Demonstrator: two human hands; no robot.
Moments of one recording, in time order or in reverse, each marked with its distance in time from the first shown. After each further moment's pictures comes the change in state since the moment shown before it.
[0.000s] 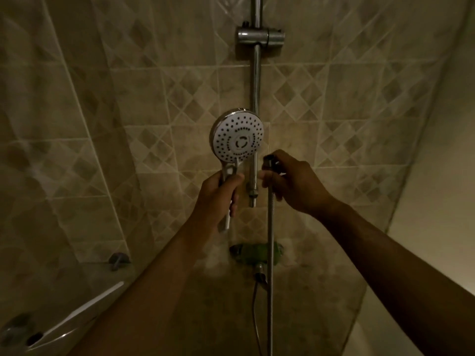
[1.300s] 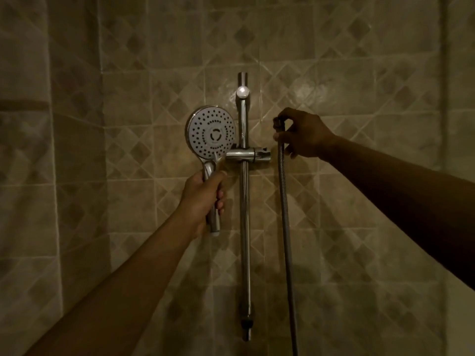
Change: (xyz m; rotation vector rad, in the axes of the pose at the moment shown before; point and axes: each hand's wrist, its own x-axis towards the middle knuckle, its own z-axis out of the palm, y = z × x) left_hand 0.161 0.159 0.037 -0.016 0.125 0.298; right_hand 0.245 -0.050 -0.190 -0.120 0.216 -0.054
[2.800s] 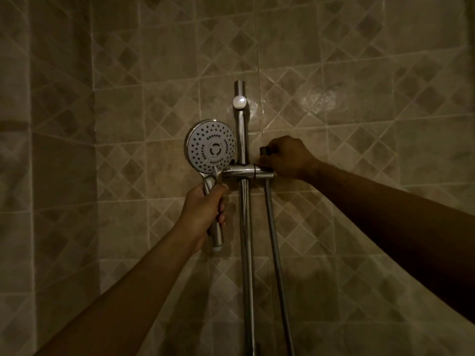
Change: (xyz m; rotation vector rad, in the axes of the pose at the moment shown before) left_hand 0.056 -0.018 0.013 0.033 0.012 0.068; right_hand 0.063 0.040 0.049 -0.262 -0.009 -0.096
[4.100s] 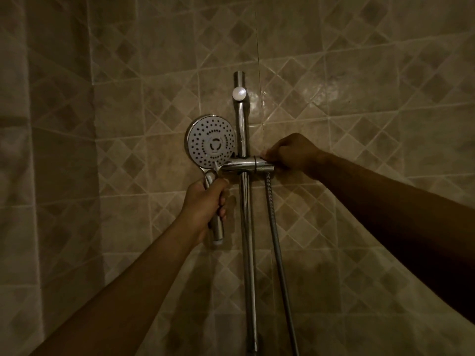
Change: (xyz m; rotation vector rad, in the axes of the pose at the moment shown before) left_hand 0.000 -0.003 0.001 0.012 0.015 -0.035; right_hand -0.007 0.010 0.001 0.382 -0.079 0.207
